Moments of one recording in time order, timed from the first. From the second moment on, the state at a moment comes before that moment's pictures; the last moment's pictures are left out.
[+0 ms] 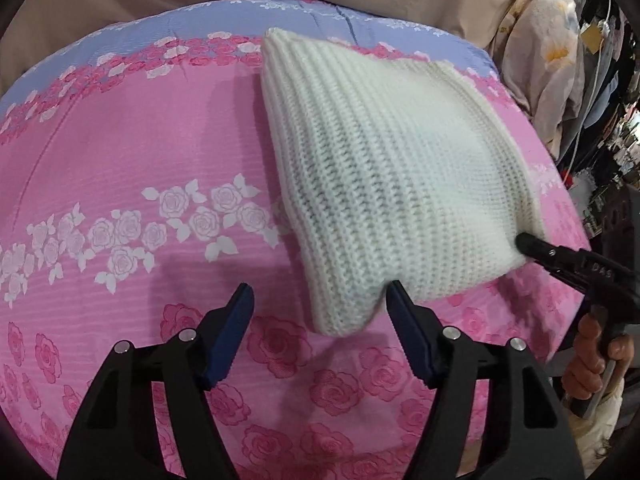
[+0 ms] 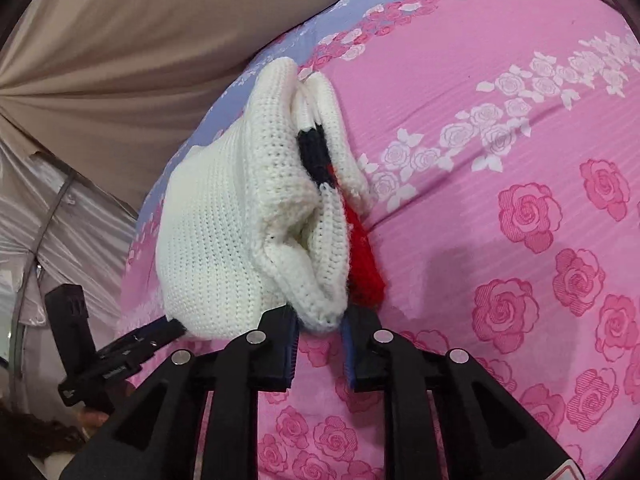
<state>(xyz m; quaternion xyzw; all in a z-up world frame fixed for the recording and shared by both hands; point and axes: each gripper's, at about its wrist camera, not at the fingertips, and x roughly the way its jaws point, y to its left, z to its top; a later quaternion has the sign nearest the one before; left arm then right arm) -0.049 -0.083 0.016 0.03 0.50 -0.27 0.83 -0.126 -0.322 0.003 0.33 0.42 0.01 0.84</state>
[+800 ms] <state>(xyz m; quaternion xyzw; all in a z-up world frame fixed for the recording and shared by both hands) 0.003 -0.136 0.044 0.02 0.43 -0.23 0.87 -0.023 -0.310 0.091 0.21 0.31 0.06 0.92</state>
